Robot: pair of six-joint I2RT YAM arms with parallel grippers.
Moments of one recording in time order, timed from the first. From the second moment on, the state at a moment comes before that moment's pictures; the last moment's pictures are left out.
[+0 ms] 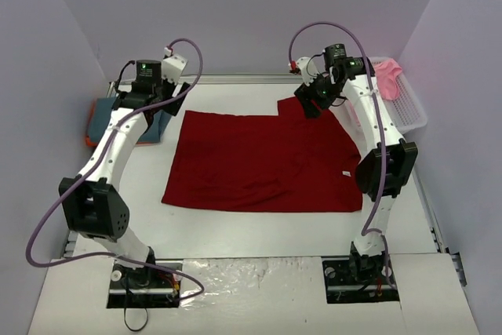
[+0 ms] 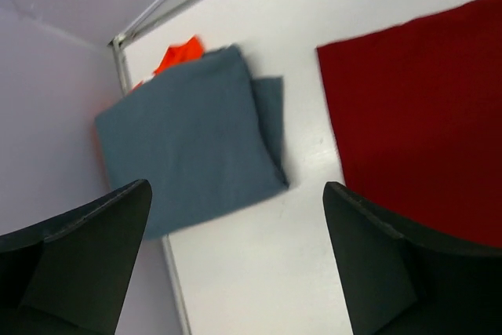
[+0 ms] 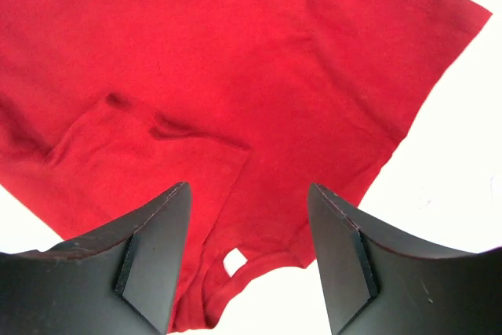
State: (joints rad) left arm -0.16 1.58 1.54 -0.57 -0.18 0.41; right arm 0.19 2.02 2.13 -1.22 -0.32 -0.66
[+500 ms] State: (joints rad) left arm 0.15 2.51 2.31 -0.56 0.72 0.05; right arm 0.16 2.19 2.01 -0.94 -0.24 -0.49
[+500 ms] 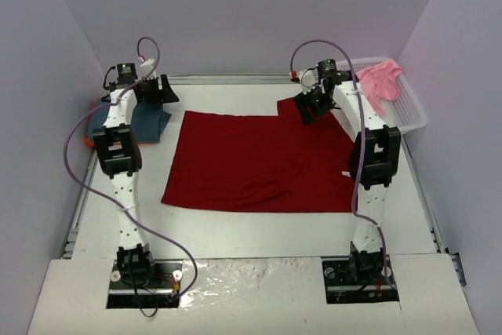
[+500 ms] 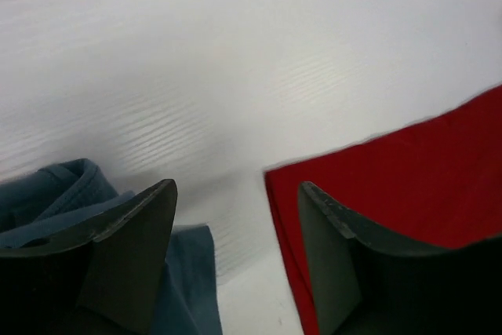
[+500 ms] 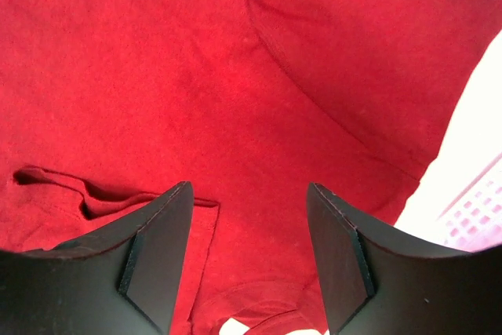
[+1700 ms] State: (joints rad) left arm 0.09 2.70 2.50 -0.75 0.83 0.06; right arm 0.16 2.23 1.96 -0.94 -0.19 -0.51
